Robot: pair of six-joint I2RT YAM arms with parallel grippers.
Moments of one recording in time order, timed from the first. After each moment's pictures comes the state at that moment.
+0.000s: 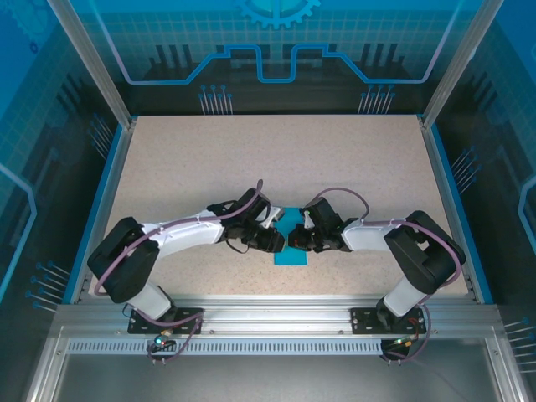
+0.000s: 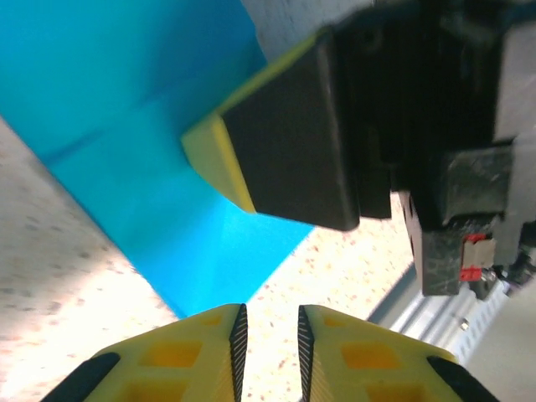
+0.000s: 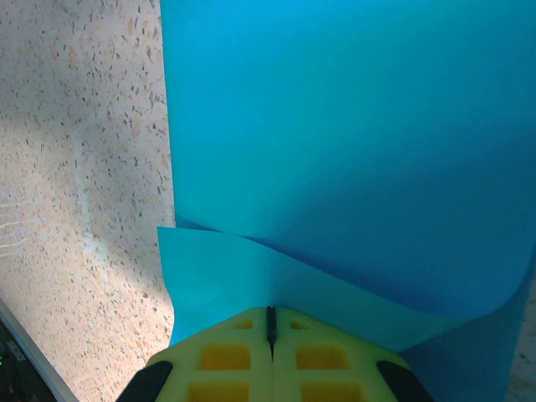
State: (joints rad) left arm -0.73 1.58 0.88 -0.34 0.50 -0.51; right arm 0.63 1.62 0.62 0.03 -0.37 0.81
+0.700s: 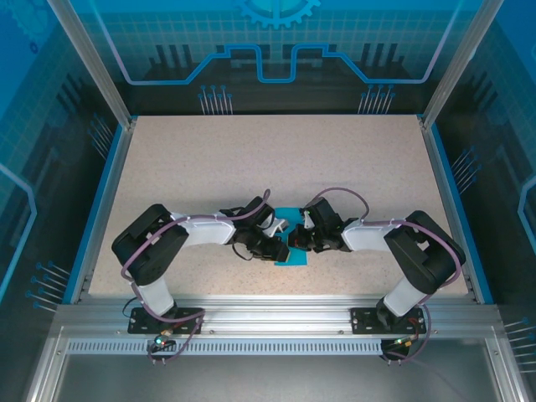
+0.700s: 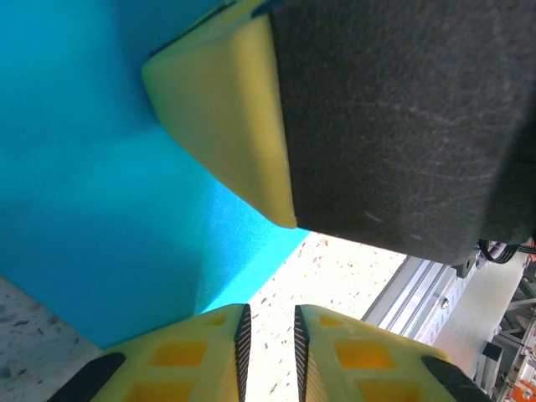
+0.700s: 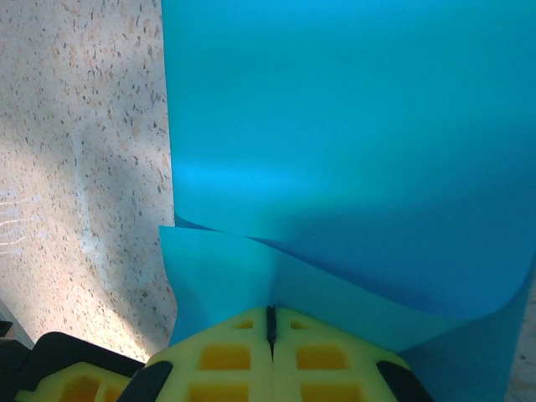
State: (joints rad) left arm -0.73 1.75 0.85 -0.22 0.66 -0.56; right arm 0.63 1.62 0.62 0.03 -0.37 0.80
